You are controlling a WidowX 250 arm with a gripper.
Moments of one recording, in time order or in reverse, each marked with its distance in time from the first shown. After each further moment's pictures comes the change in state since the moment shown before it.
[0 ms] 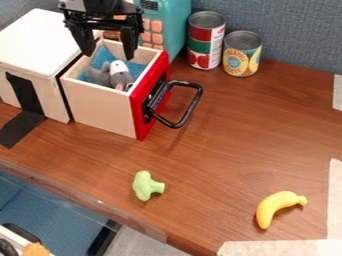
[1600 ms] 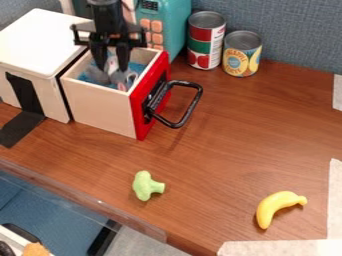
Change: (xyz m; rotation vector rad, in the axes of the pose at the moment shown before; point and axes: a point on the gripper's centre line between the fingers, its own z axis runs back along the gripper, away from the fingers) arm 0.020 0.005 -0.035 0.039 0.020 0.110
